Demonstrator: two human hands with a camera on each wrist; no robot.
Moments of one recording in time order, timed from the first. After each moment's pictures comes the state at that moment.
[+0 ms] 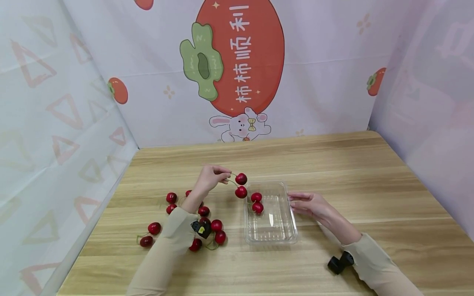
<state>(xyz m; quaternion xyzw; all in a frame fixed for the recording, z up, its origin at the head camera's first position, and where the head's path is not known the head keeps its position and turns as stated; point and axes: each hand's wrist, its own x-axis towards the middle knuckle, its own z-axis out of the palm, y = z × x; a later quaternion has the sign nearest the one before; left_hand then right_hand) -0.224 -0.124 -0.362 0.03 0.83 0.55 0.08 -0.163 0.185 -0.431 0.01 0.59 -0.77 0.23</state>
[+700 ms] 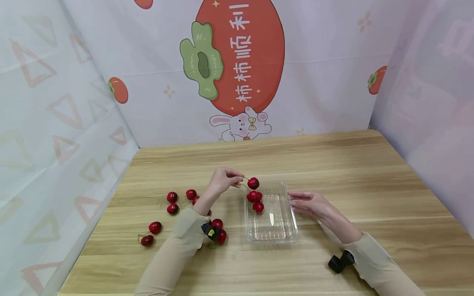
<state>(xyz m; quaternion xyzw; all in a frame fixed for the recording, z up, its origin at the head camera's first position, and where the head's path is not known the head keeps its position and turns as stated) -0.221 -0.096 -0.375 0.03 0.81 0.58 0.12 -0.163 0.183 -0.428 0.02 0.58 -0.78 0.23</state>
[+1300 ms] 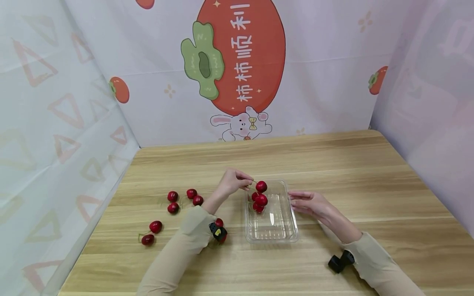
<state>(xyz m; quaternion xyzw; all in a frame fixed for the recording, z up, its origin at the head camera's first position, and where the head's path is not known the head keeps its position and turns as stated) -0.216 -0.075 -0.373 0.07 0.82 0.55 0.16 -0.164 0.184 -0.430 0.01 0.58 -0.78 0.23</state>
